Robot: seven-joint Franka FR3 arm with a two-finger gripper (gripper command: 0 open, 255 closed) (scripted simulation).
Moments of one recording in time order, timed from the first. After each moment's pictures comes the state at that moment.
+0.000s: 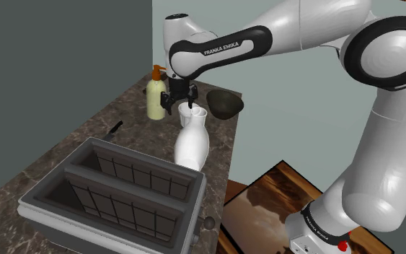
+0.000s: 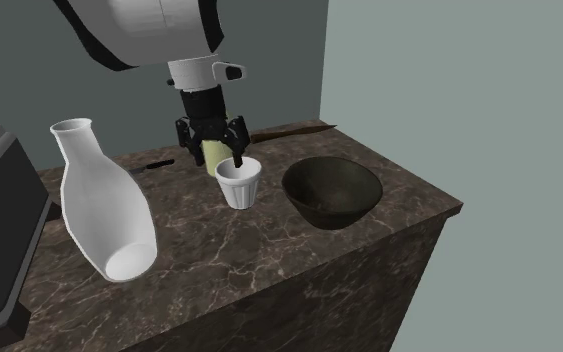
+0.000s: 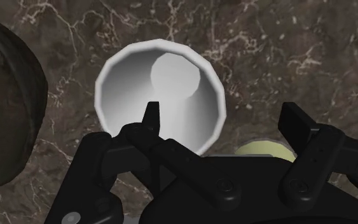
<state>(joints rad) 0.11 0.36 0.26 -1.74 -0.21 2.00 0.56</state>
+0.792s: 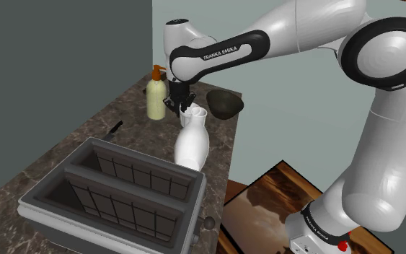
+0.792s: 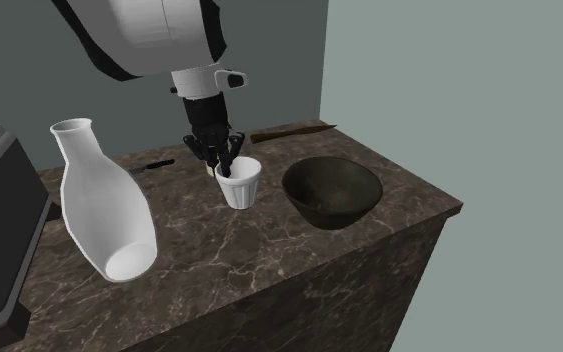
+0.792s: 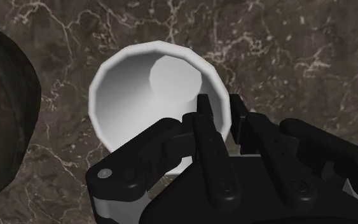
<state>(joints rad) 0.10 0.37 0.26 -1.75 -0.22 2.03 0.56</state>
